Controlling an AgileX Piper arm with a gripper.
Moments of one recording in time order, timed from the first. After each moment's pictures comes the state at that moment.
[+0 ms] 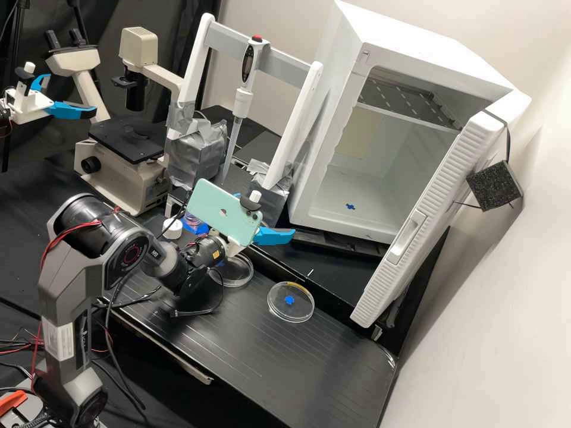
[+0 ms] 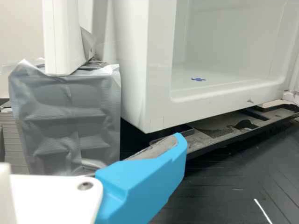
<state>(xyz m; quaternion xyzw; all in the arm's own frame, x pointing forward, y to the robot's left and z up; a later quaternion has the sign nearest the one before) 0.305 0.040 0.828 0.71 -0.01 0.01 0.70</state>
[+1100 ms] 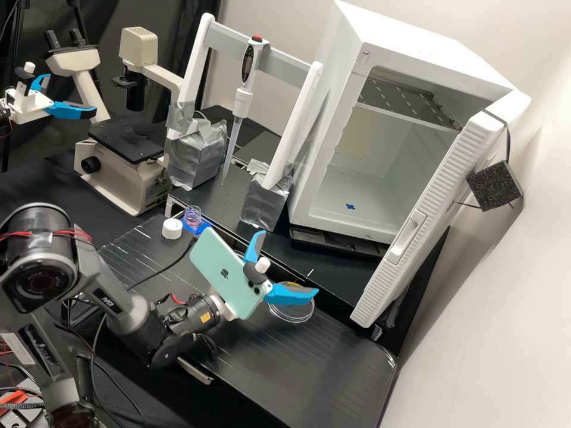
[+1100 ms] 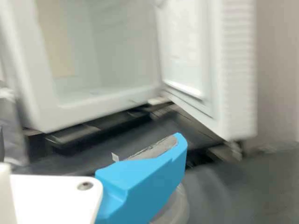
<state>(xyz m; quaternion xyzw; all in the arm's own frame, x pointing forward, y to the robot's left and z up) 0.178 -0.039 0.887 0.75 -0.14 0.07 0.65</state>
